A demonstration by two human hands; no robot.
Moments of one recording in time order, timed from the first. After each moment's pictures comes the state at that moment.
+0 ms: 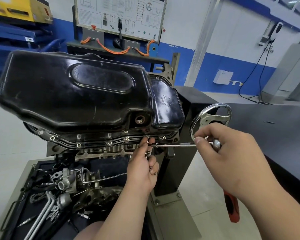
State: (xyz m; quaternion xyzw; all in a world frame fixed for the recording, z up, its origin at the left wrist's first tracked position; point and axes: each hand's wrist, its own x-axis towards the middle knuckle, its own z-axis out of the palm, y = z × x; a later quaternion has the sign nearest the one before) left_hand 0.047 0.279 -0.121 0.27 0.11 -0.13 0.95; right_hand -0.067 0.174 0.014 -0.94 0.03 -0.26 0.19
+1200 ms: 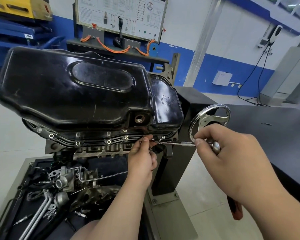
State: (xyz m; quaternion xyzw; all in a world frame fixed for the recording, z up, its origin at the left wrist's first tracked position) left_hand 0.055 0.273 -0.120 0.40 0.07 -0.06 0.91; right_hand -0.075 0.178 0.018 -0.95 0.01 -0.28 0.14
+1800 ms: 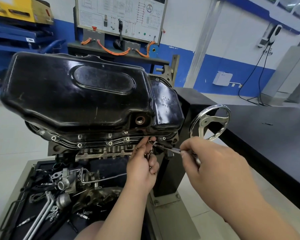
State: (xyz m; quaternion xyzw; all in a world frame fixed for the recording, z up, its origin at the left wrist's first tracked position) left_hand 0.045 0.280 -0.118 0.26 0.08 -0.12 0.95; right_hand -0.080 0.200 0.003 -0.96 0.00 -0.28 0.03
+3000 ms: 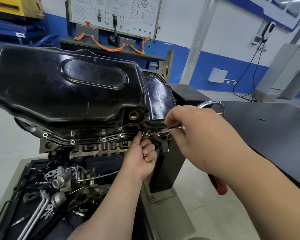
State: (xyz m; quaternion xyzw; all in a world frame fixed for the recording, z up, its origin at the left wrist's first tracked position) left_hand 0.066 0.278 -0.110 0.16 0.09 -0.26 0.95; right_hand -0.053 0.200 0.043 -0.98 -0.09 -0.18 0.02
